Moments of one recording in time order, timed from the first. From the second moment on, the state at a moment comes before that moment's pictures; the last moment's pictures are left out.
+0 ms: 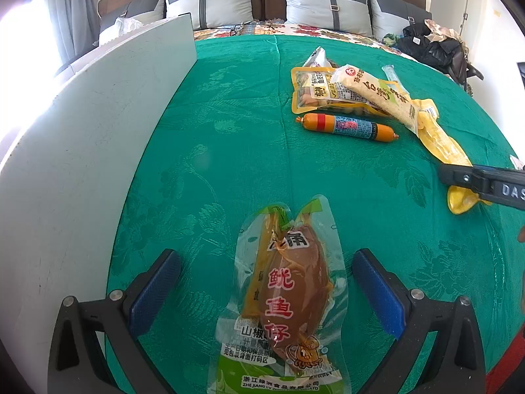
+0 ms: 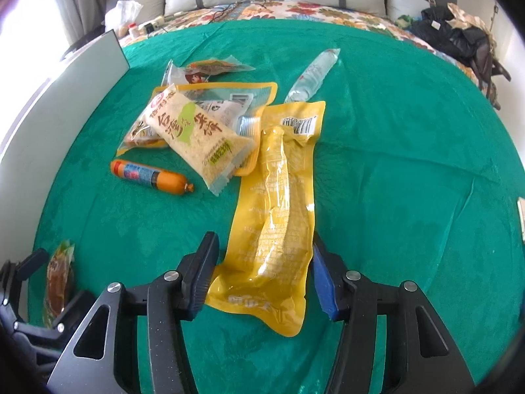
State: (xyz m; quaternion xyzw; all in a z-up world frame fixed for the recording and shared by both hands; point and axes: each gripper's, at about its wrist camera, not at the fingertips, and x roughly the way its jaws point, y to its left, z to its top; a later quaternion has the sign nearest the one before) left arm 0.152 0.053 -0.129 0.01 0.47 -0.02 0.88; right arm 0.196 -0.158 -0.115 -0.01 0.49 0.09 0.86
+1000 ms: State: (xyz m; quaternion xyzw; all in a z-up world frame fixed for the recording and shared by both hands) left arm 0.153 0.053 -0.129 0.01 0.47 -0.02 0.88; right arm 0.078 -0.174 -0.136 -0.05 0.40 0.10 0.91
